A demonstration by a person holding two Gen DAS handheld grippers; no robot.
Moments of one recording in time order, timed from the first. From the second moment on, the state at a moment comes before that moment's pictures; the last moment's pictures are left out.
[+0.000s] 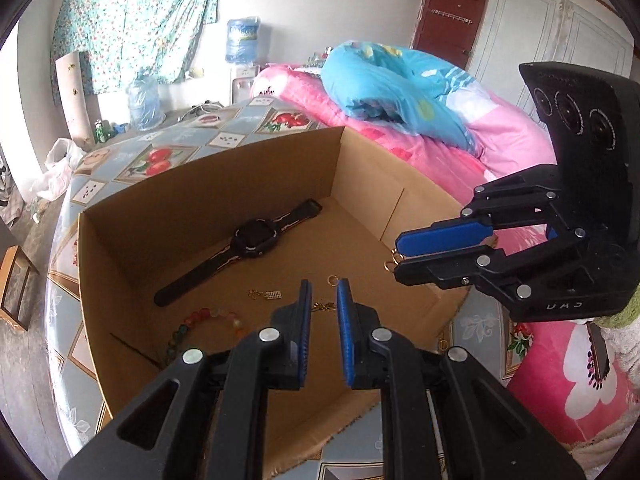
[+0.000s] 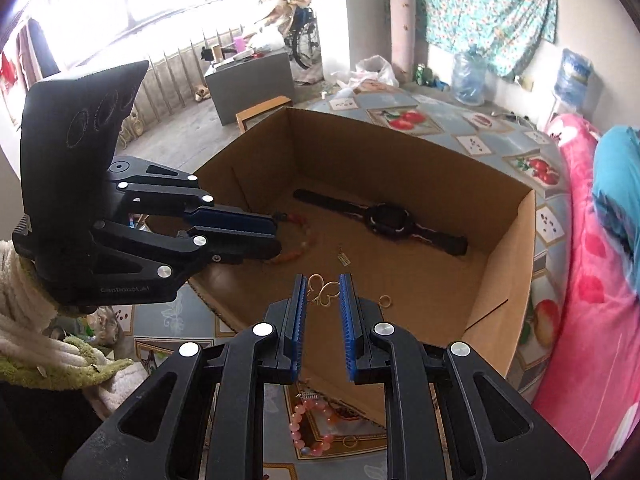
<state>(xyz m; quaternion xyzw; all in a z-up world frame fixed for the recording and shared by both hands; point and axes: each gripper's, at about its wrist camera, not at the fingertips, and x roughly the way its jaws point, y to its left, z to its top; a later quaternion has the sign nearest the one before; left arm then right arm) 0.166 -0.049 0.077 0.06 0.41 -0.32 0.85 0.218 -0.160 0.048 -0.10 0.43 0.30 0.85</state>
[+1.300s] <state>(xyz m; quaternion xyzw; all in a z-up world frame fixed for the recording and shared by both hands) 0.019 -0.005 0.058 0.01 0.31 -0.36 0.88 0.078 -0.232 0.024 0.15 0.36 0.15 0.91</state>
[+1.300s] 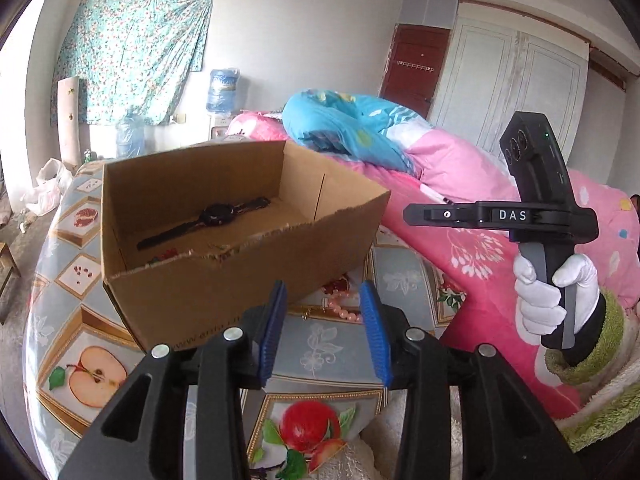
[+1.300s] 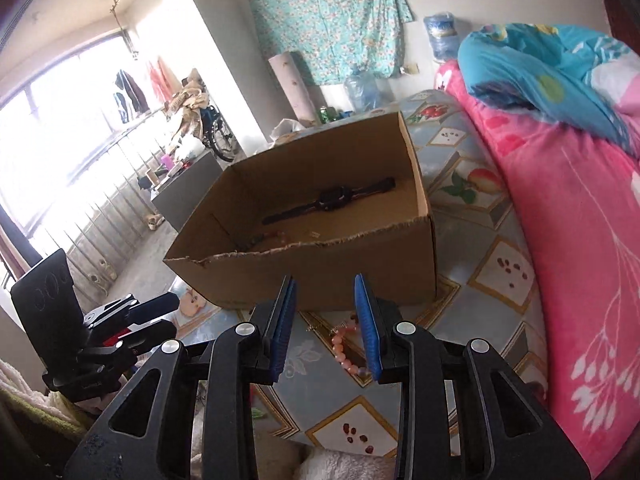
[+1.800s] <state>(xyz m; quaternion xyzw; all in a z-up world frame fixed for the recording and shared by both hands) 0.025 -0.025 -0.016 0.11 0.37 -0.29 0.87 0.107 -0.198 -0.057 0.07 0.47 0.06 0.88</state>
